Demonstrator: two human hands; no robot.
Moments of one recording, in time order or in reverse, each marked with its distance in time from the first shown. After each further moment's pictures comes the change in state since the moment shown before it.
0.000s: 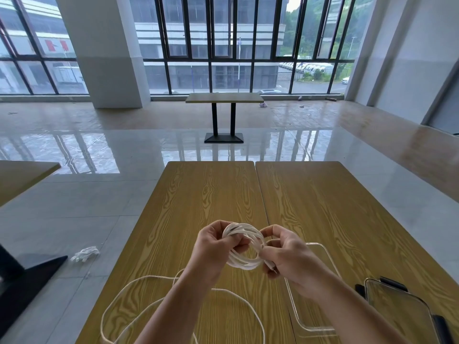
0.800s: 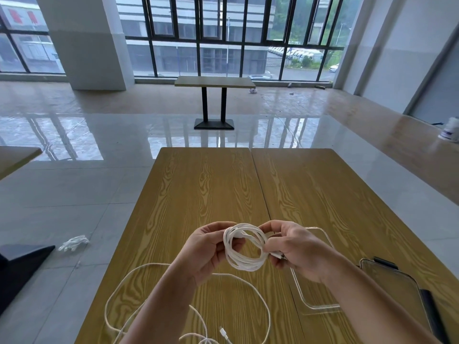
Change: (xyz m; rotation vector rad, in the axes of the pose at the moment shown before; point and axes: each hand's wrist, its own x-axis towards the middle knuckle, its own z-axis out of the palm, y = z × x) left_hand -0.002 0.002 -0.056 -0.197 -0.140 -0.328; right_hand 0.005 -0.003 0.022 -0.064 -0.092 0.128
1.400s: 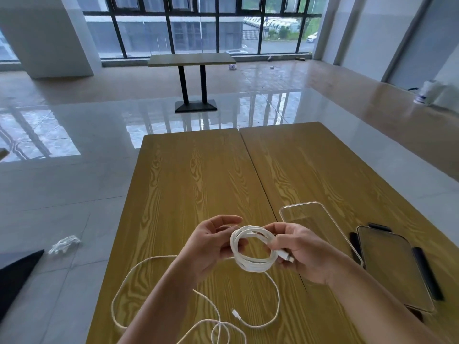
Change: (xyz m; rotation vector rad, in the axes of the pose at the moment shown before) left_hand 0.009 -0.007 -0.028 0.165 -0.067 -0.053; right_hand 0.009 0.044 0.020 0.331 -0.012 0.079
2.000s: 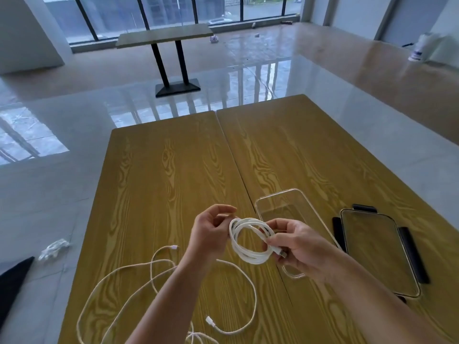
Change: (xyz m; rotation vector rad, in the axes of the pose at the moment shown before) left_hand 0.094 -0.042 0.074 0.402 0.229 0.179; right_hand 0.015 0.017 -0.106 0.137 0.049 0.013
